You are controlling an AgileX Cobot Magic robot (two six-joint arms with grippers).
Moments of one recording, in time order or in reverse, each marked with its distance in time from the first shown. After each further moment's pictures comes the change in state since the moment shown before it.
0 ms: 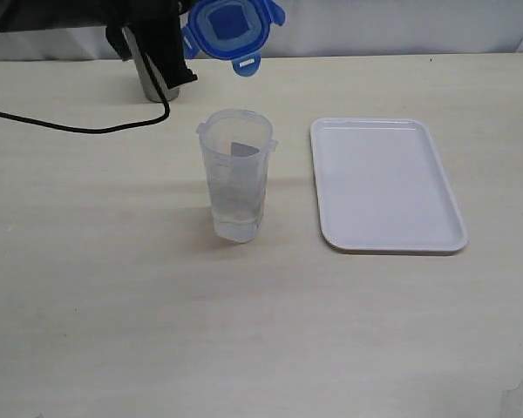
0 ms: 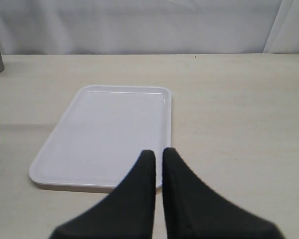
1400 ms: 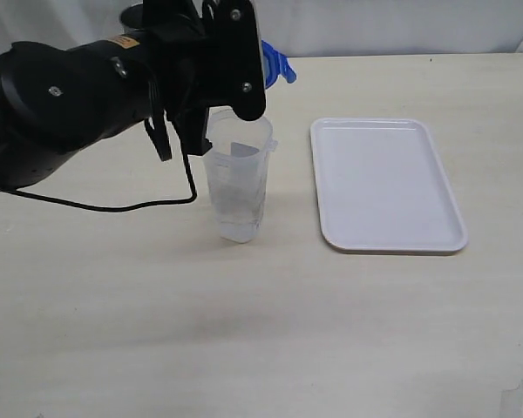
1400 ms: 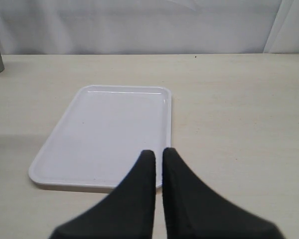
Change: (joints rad) left arm -0.253 -0.005 0.205 -0.109 -0.425 0.323; right arm 0.000 0.000 0.000 0.000 0.000 0.000
